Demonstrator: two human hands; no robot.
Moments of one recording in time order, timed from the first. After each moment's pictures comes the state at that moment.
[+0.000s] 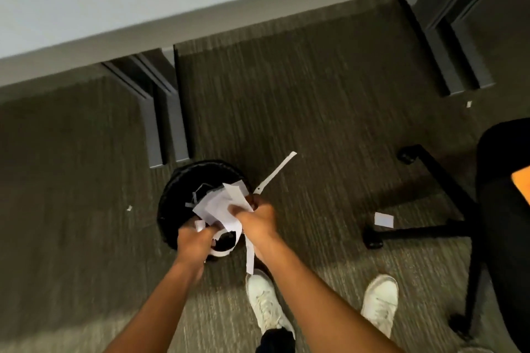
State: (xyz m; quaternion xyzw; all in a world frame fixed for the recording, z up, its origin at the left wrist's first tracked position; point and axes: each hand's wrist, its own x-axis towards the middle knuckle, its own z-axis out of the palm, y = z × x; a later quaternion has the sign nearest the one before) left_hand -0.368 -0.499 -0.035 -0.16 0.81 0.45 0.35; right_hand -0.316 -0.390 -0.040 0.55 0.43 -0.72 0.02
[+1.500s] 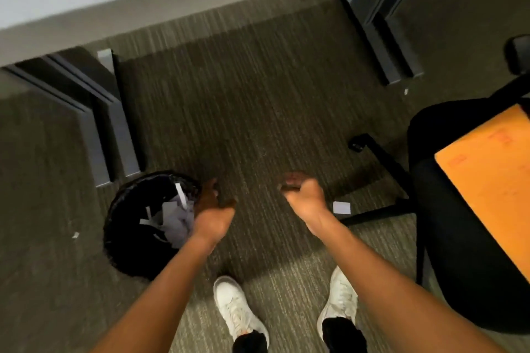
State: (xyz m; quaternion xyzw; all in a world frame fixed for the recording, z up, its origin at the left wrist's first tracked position) left_hand -0.336 -0.373 -0.051 0.08 0.87 0.30 0.38; right_hand -0.210 -0.237 -0.063 0.59 0.57 -0.57 0.00
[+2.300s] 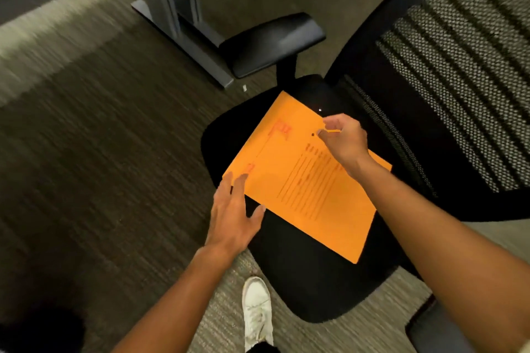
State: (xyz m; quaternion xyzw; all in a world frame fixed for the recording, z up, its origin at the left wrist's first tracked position) left_hand -0.017 -0.060 -0.036 0.53 0.72 0.20 0.41; right_hand 0.178 0.106 0.007 0.74 0.54 -0.36 -0.20
